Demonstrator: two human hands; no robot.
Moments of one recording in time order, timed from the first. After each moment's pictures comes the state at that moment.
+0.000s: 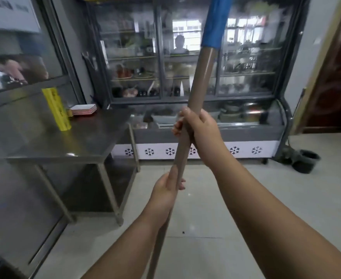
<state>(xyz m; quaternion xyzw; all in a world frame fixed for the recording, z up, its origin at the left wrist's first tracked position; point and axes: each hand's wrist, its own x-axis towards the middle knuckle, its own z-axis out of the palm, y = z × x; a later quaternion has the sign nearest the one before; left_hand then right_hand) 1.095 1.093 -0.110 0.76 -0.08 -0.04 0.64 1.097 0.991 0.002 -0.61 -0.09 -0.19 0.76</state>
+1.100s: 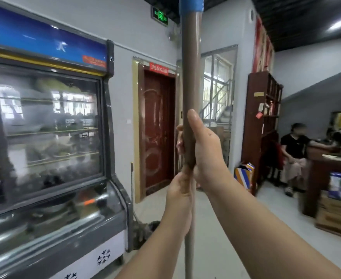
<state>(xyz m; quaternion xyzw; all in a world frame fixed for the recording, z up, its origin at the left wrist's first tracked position) 1.225 0.390 0.061 0.30 -0.42 -0.38 0.77 1.179 0.393 0.148 -0.60 0.10 -0.57 0.55</state>
